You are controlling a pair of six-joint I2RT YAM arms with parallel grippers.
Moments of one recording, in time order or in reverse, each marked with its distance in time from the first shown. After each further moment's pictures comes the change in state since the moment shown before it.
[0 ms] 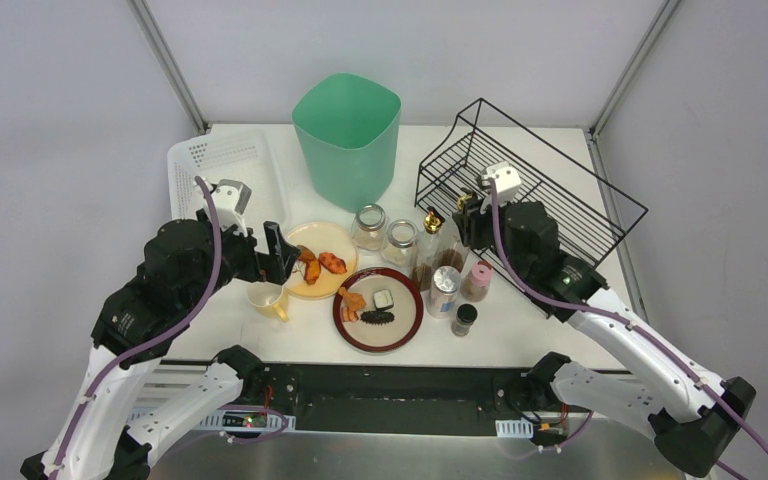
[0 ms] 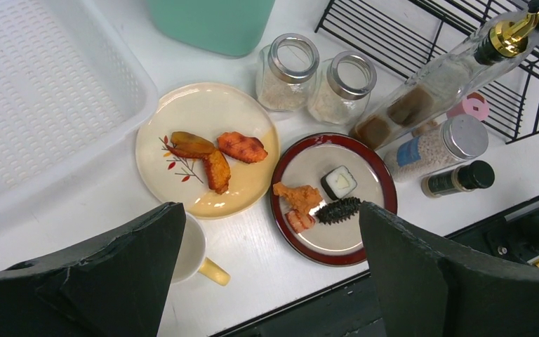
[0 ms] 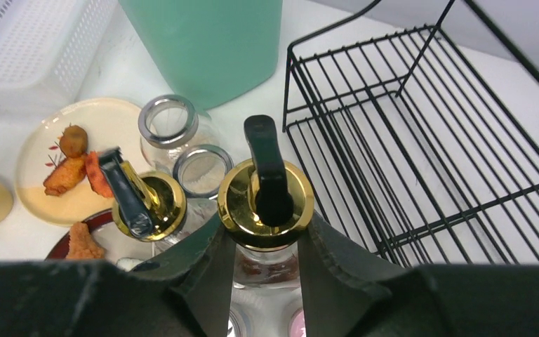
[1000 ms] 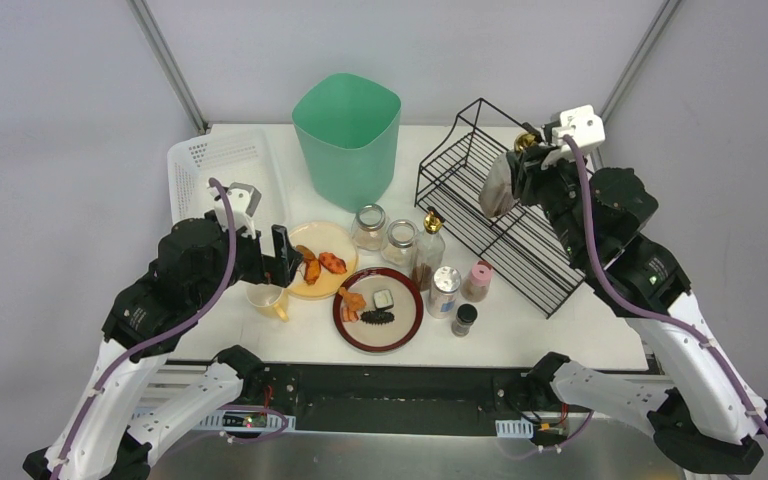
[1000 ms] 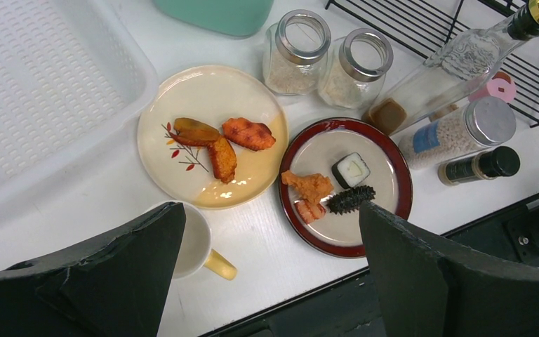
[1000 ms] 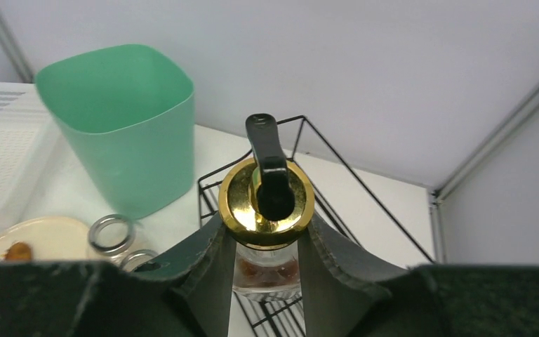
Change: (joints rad) left arm 0.000 0.008 -0.053 0.002 0.001 0.021; right arm 0.011 0.037 0.573 -0.235 0.236 -0.241
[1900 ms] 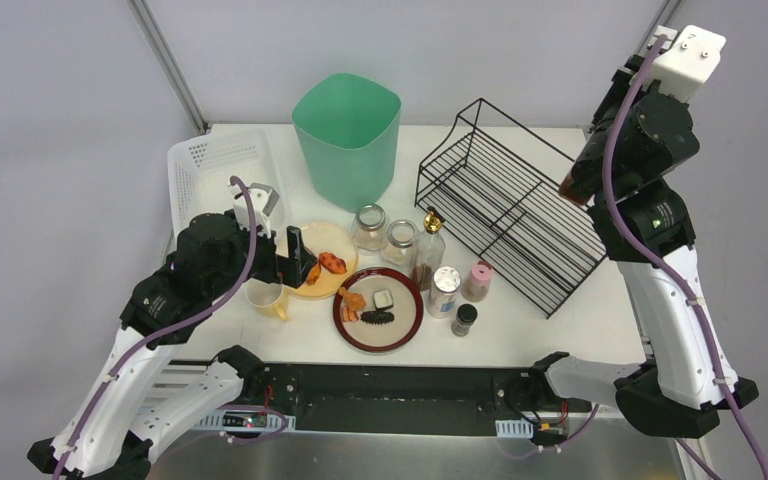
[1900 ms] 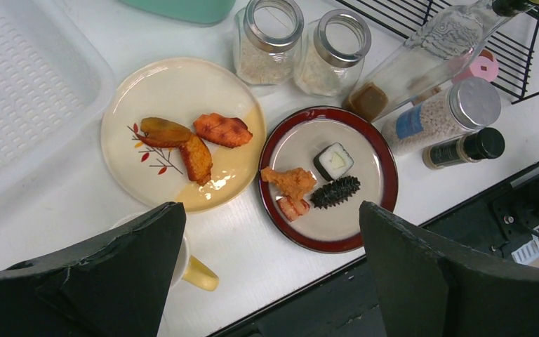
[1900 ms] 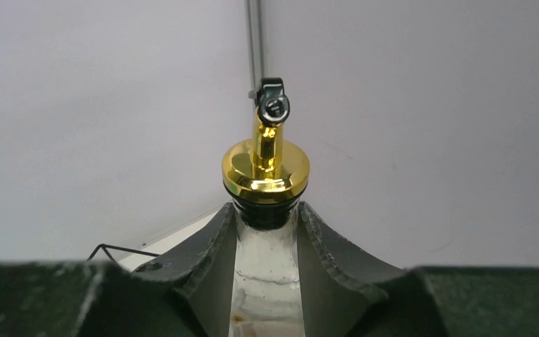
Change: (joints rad) left arm 0.000 0.025 -0.065 0.065 0.090 0.000; right arm -0.208 0.239 0.344 0.174 0.578 -0.073
